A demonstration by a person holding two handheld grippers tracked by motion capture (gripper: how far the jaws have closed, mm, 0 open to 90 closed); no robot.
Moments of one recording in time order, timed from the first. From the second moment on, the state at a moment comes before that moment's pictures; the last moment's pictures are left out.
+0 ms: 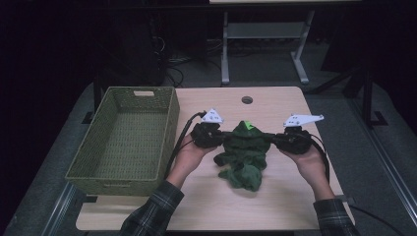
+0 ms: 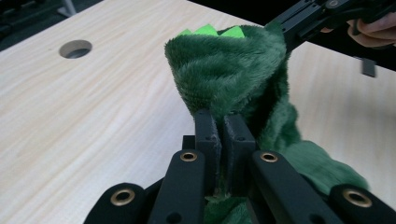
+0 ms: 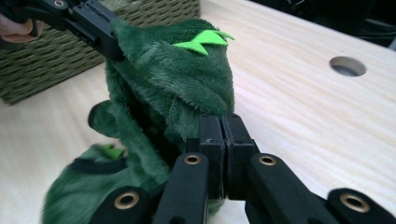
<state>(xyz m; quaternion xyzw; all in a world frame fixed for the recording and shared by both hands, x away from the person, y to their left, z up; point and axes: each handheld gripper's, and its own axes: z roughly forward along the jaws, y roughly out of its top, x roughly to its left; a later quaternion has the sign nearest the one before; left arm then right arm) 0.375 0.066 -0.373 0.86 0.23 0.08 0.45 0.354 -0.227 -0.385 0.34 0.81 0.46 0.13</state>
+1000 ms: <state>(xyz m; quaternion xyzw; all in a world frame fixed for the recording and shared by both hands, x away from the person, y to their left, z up) 0.308 0.075 -0.414 0.89 0.16 0.01 0.42 0.274 -0.218 -0.424 0.31 0.84 0.44 0.07</state>
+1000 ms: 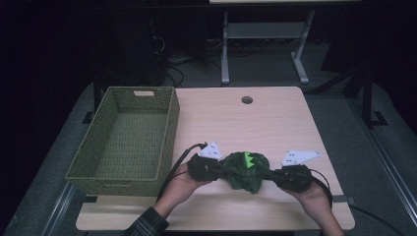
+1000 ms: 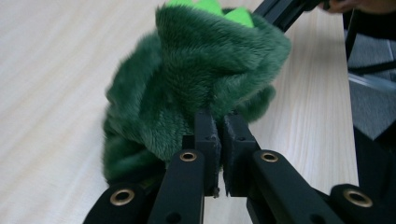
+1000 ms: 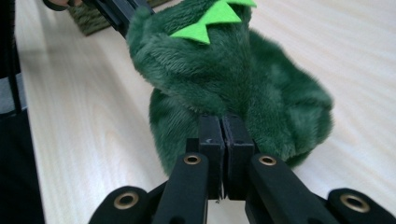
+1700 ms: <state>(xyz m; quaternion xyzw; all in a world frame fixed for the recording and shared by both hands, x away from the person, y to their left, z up) 0.300 0.060 -0.464 0.92 0.15 -0.01 0.36 0.264 -0.211 -0.470 0.32 0.87 0.38 0.01</state>
